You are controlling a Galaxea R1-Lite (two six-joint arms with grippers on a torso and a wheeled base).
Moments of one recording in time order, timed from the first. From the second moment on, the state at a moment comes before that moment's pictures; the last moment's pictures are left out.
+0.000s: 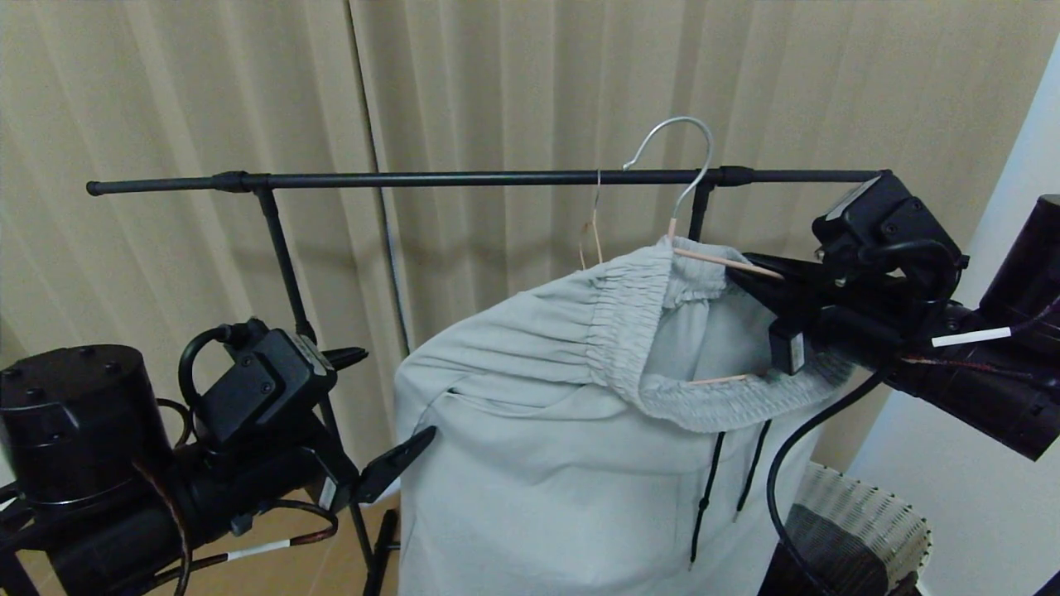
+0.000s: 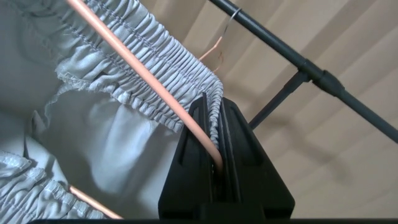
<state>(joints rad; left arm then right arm) -0.44 1.48 -0.36 -0.93 -0.15 0.47 0.47 1.51 -0.70 -0.78 -0.03 -0.45</state>
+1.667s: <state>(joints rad) -0.33 1.45 -0.24 -0.93 -0.15 0.53 0.42 1.49 -0.71 -0.77 -0.05 -0.46</state>
